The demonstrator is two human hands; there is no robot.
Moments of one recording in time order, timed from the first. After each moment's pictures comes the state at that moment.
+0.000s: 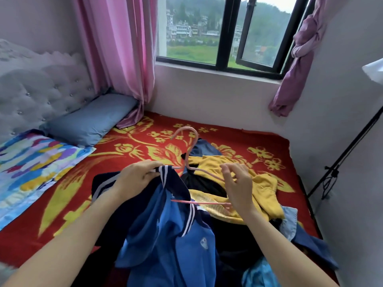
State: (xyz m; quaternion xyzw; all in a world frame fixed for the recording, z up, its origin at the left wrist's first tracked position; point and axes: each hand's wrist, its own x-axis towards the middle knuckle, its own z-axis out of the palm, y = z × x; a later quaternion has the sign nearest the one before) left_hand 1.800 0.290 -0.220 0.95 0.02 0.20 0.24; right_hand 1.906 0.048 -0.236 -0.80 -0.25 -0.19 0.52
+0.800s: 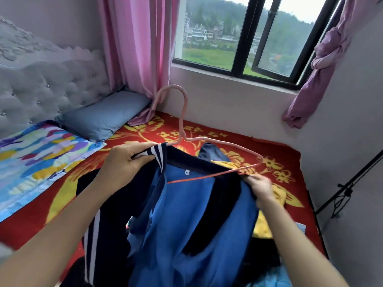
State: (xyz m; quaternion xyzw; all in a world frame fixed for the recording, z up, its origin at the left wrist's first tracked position) left_hand 1.765 0.304 -0.166 0.87 0.09 0.36 0.32; right_hand 1.979 0.038 -0.251 -0.75 0.02 0.11 0.65
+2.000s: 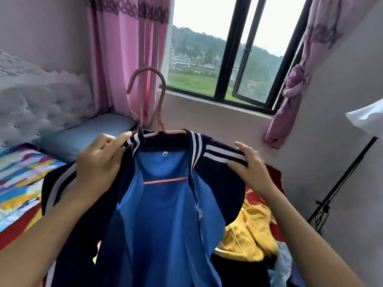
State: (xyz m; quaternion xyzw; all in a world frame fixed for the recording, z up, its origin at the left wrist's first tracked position) left_hand 1.772 0.327 -0.135 0.81 0.09 0.58 0.07; right_hand 1.949 0.046 -0.118 -0.87 -0.32 -0.10 0.35
